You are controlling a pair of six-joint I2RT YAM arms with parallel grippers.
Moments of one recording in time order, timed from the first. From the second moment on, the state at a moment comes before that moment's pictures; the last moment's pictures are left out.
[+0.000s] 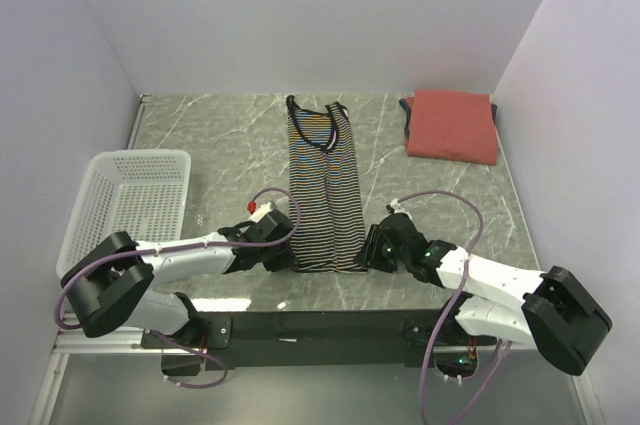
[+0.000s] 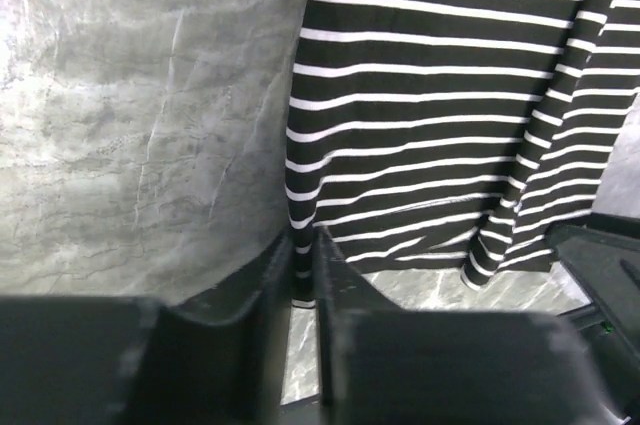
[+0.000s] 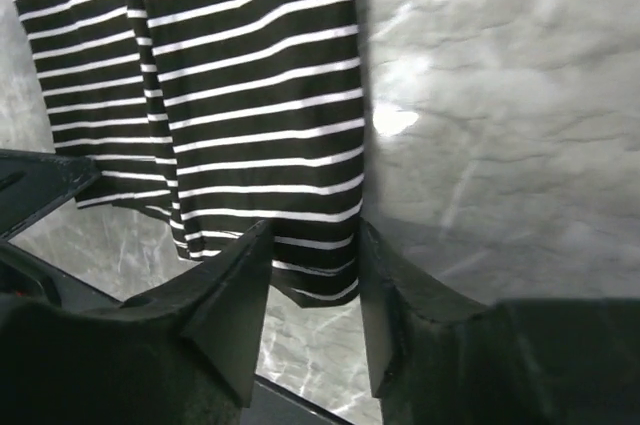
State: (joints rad) left arm -0.89 1.35 0.56 -0.20 -0.10 -1.21; right arm 0.72 1.08 0.34 -0.14 -0.02 0.92
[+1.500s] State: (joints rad) left arm -0.55 1.51 1.01 -0.33 -0.11 -1.04; right arm 0.60 1.62 1.14 -0.40 0.04 0.73
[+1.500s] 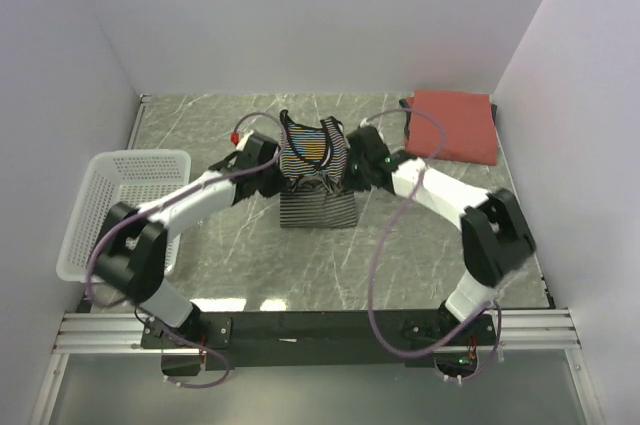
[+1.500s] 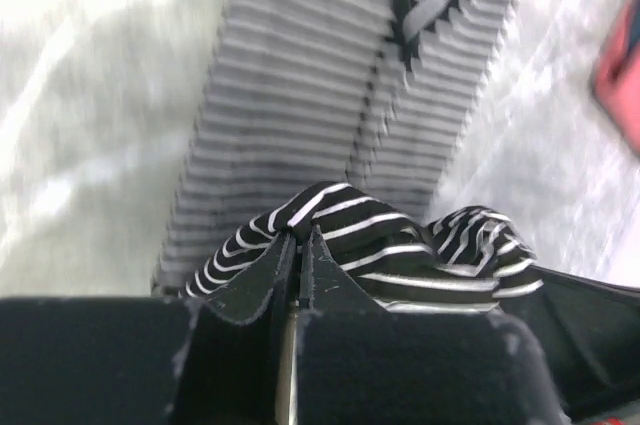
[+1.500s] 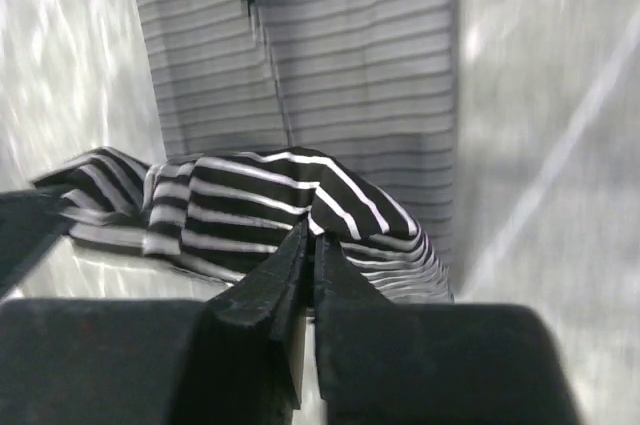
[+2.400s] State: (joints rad) left arm -0.37 1.76 1.20 -0.16 -0.07 -0.89; right arm 0.56 1.78 1.25 -0.29 -0.01 0.62
